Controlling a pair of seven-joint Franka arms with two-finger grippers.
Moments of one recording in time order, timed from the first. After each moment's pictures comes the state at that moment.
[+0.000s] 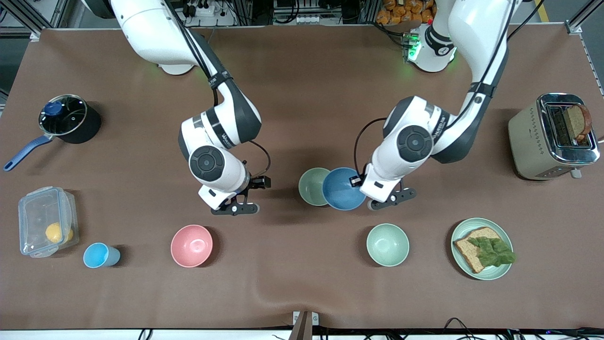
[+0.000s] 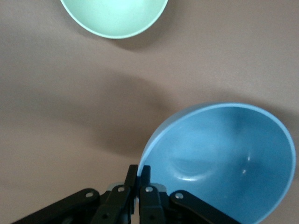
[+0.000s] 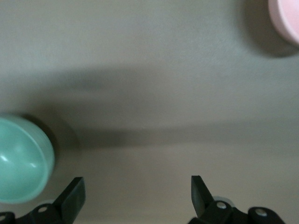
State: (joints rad) left arm -0.30 0.54 -0.26 -1.58 -0.01 2.10 -0.86; right arm 0.59 0.68 -0.12 -1.39 0.26 1.98 0.47
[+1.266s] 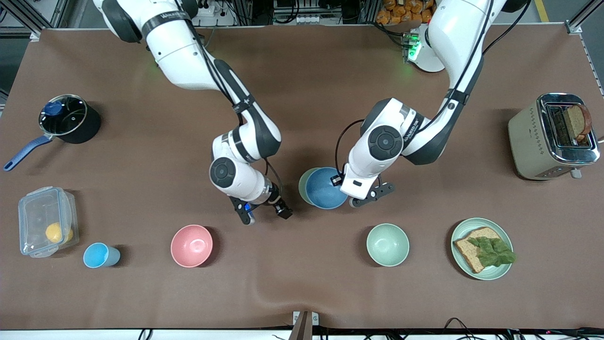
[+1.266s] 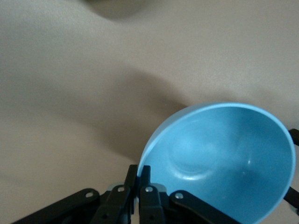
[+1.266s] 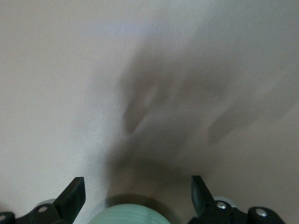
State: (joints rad) left arm -0.37 0.60 -0.25 -1.55 -0.01 2.12 -0.99; right arm 0.64 0.85 -0.09 -1.38 0.50 2.34 1.25
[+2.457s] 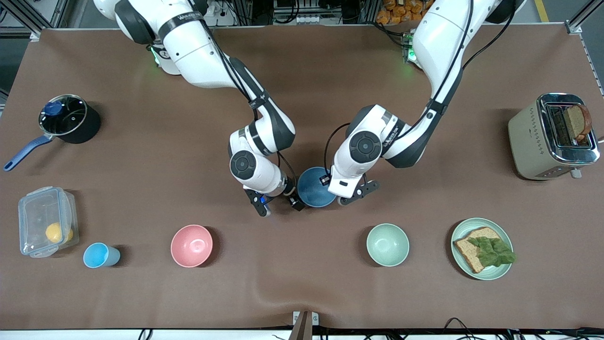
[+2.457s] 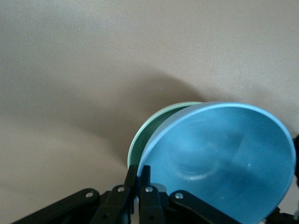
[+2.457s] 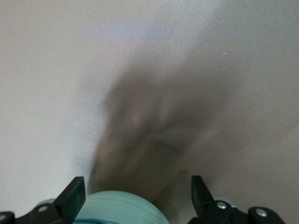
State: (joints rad) left arm -0.42 0.68 -0.25 -1.55 -0.01 2.18 -1.08; right arm 0.69 0.88 -0.09 -1.37 0.51 2.36 1.27
